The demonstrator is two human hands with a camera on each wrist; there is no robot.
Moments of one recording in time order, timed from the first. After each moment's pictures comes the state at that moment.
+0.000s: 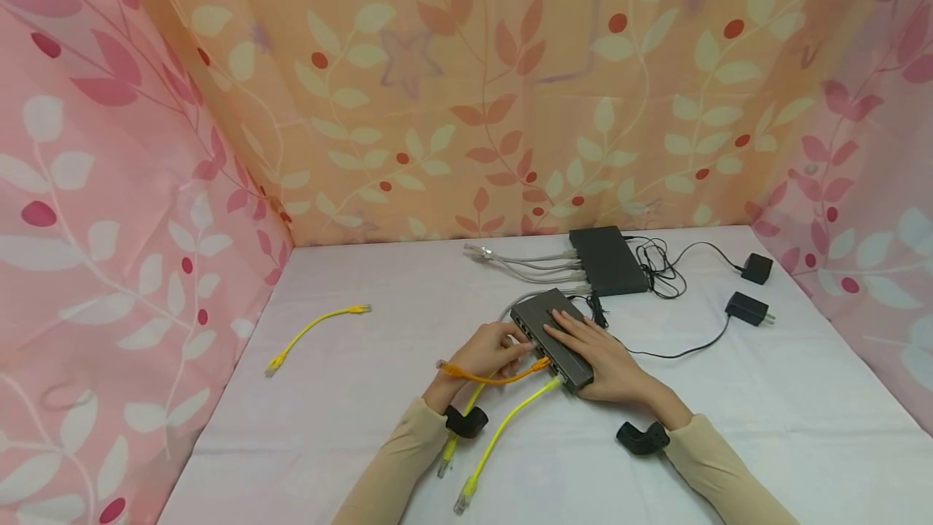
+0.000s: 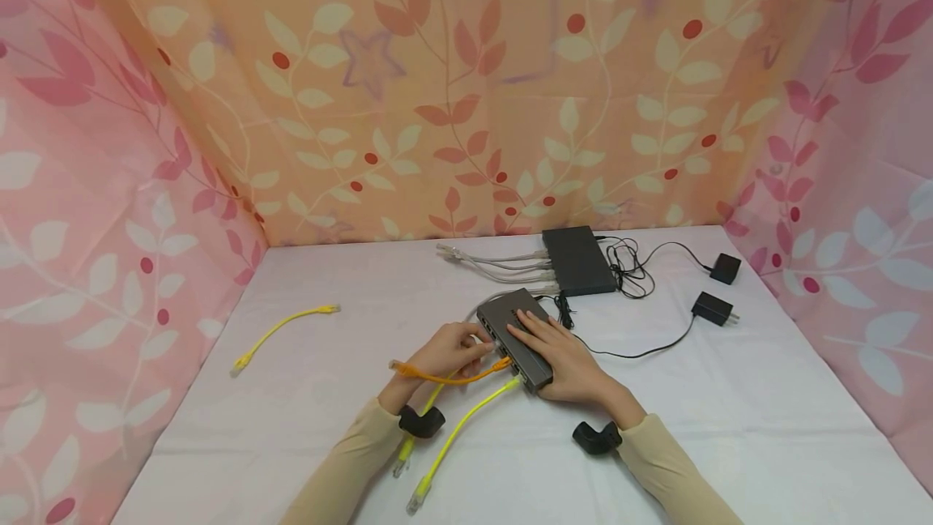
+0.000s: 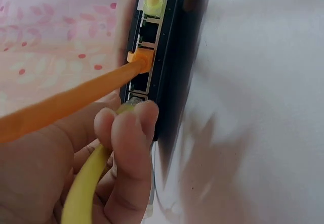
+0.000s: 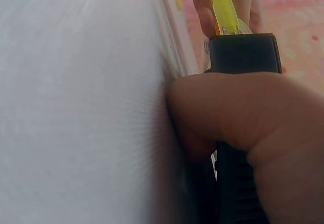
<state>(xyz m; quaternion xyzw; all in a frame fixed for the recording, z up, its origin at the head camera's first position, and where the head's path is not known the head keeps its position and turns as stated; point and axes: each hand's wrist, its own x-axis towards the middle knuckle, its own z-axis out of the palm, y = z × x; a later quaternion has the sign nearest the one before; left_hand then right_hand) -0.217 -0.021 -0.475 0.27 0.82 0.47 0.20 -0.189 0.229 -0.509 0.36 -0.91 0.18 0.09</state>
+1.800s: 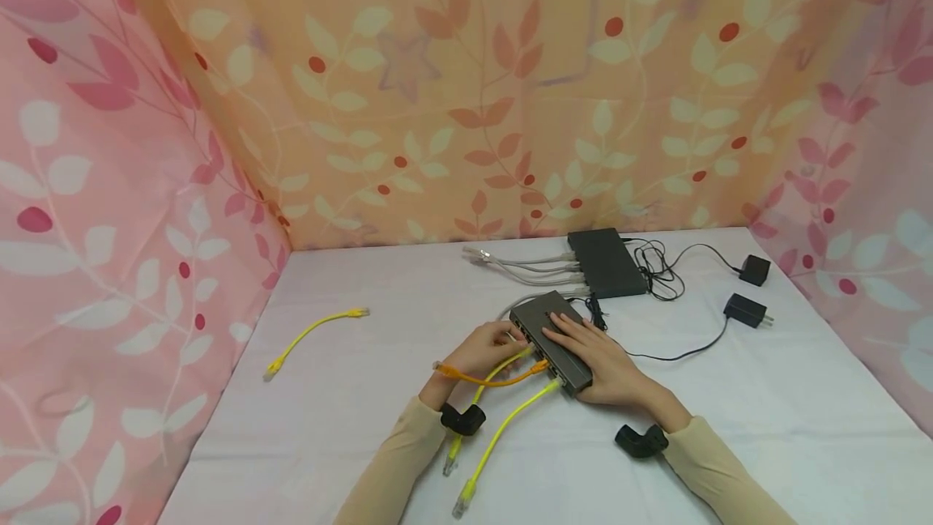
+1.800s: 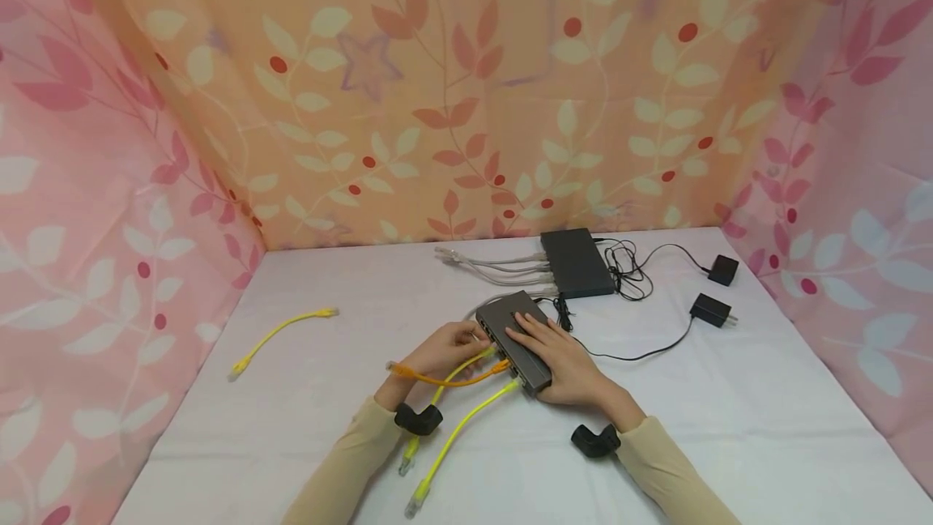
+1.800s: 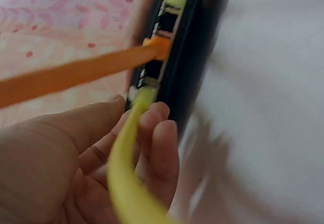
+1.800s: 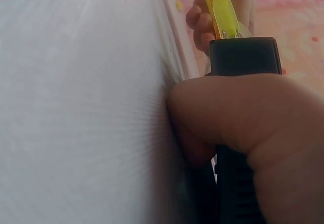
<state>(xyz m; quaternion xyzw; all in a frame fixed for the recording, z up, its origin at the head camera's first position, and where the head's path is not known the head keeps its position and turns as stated) -0.230 -0.027 -0.485 0.24 0.80 0.51 0.23 -0.192 0.230 -0.512 0.36 -0.91 0.18 0.10</state>
